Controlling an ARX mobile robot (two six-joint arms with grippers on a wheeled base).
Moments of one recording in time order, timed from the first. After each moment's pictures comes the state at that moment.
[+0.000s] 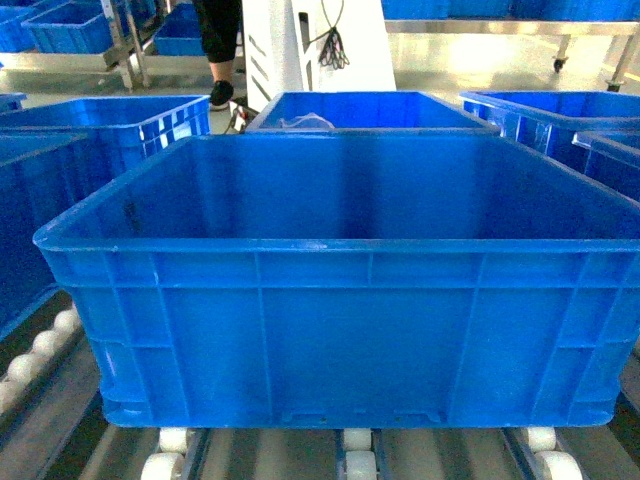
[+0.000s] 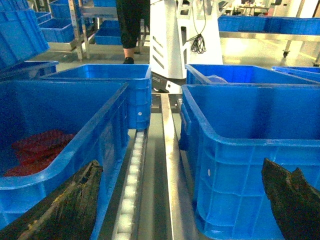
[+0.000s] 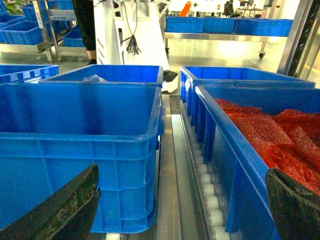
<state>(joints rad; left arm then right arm) 0.00 0.01 0.02 -0.01 0.00 -0.01 0.00 0.00 0.01 -0.01 0.00 0.00</state>
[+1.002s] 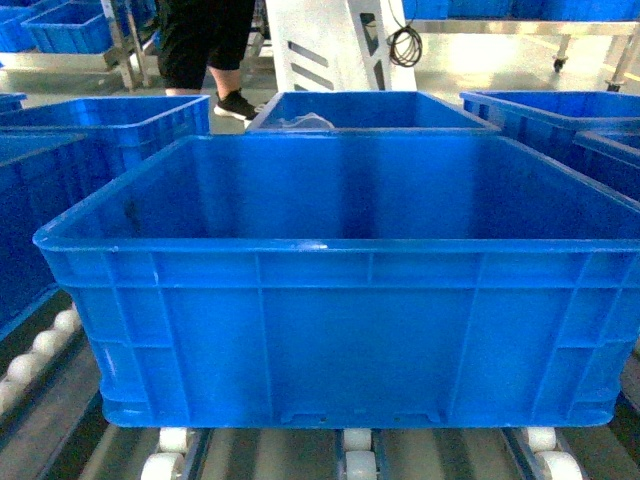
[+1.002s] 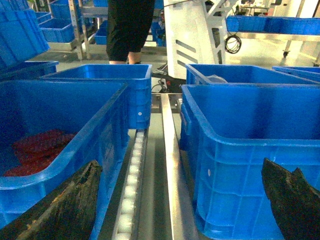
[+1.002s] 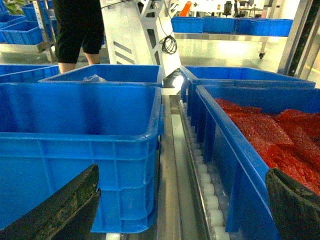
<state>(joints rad) 0.00 0.01 0.02 -0.01 0.00 -0.01 0.00 0.00 0.01 -0.01 0.00 0.00</state>
